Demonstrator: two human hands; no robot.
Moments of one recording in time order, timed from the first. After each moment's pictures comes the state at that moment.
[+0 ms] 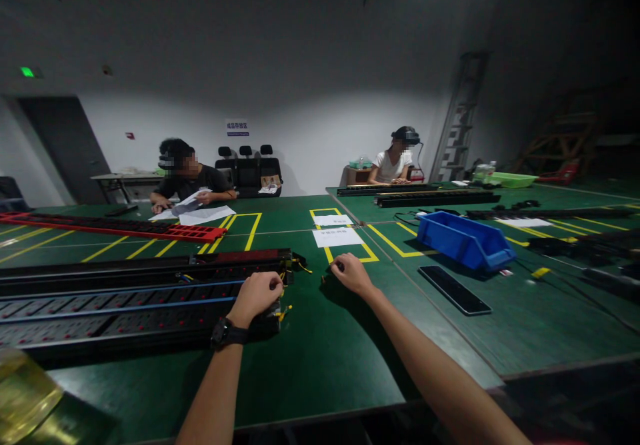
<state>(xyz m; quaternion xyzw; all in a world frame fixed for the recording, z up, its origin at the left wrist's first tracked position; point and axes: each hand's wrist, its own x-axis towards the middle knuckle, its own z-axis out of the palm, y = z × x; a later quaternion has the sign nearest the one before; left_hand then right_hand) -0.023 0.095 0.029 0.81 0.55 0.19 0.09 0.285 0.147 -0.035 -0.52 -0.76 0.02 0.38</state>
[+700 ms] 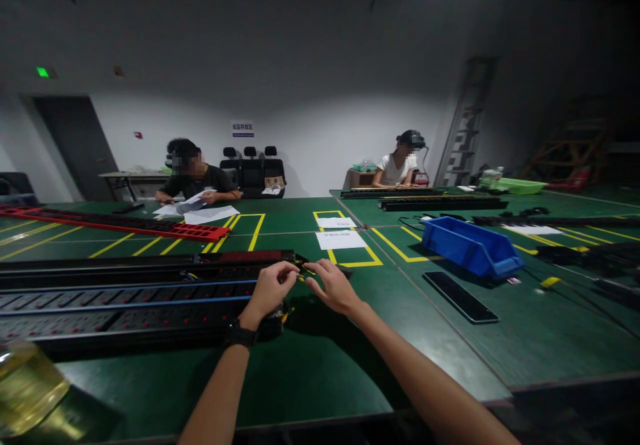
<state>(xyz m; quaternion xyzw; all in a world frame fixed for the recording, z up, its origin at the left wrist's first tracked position) 0.002 0.084 0.039 0.77 0.43 0.42 0.20 0.219 0.097 -0.005 -0.38 -0.84 0.00 0.39</state>
